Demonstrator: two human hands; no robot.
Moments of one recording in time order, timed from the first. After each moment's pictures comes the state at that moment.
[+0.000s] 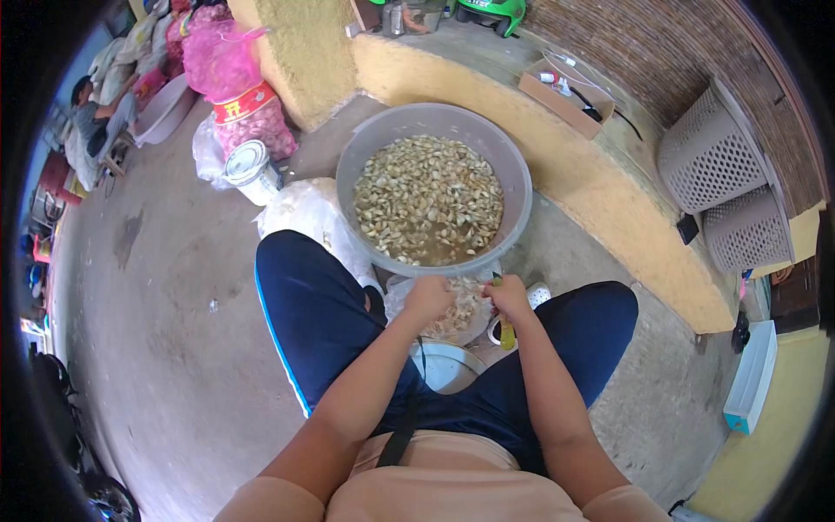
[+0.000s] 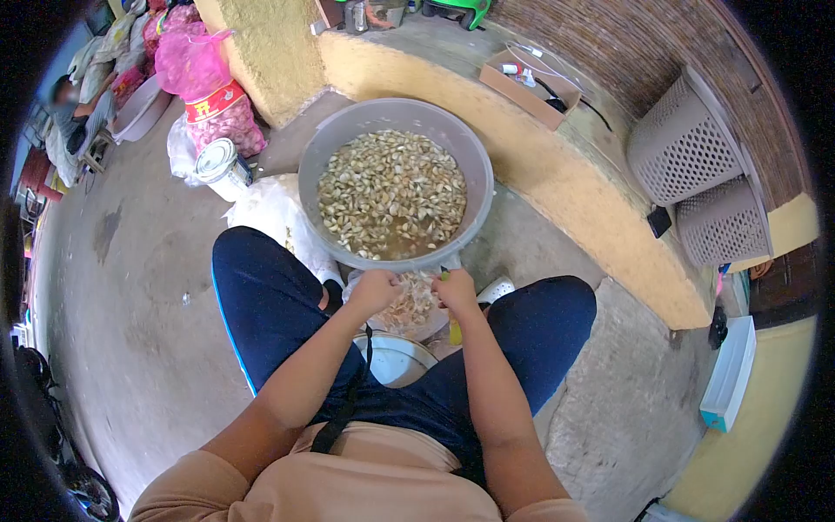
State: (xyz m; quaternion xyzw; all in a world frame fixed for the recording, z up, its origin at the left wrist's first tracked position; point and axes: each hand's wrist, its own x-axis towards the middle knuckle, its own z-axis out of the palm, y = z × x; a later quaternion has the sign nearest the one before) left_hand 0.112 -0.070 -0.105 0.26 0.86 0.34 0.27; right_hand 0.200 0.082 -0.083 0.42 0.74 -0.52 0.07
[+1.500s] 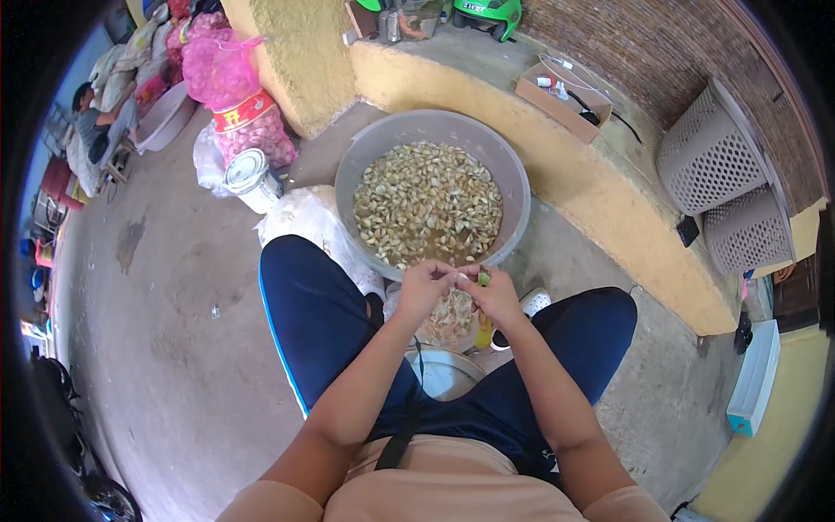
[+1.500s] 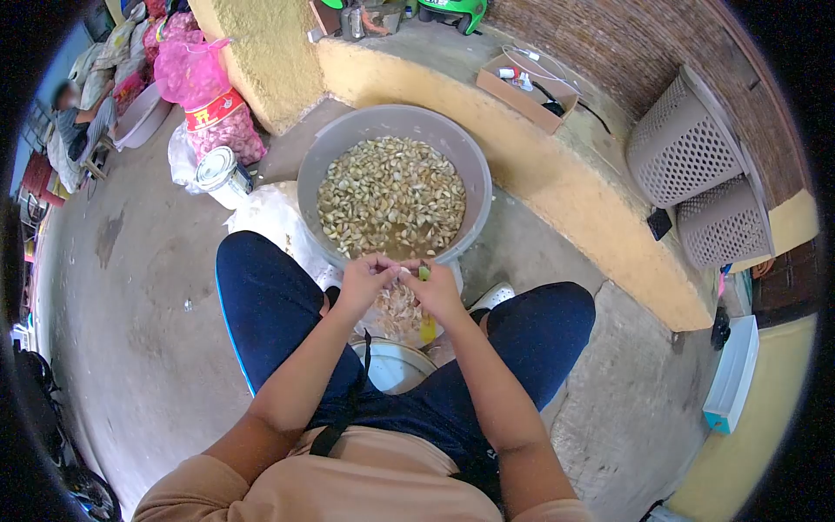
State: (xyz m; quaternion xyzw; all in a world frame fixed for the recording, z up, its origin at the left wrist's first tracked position) left_hand 0.101 -0.069 -0.057 0.16 0.66 0.66 0.32; right_hand 0.185 0.057 -0.039 0.24 0.70 -0.67 -0.01
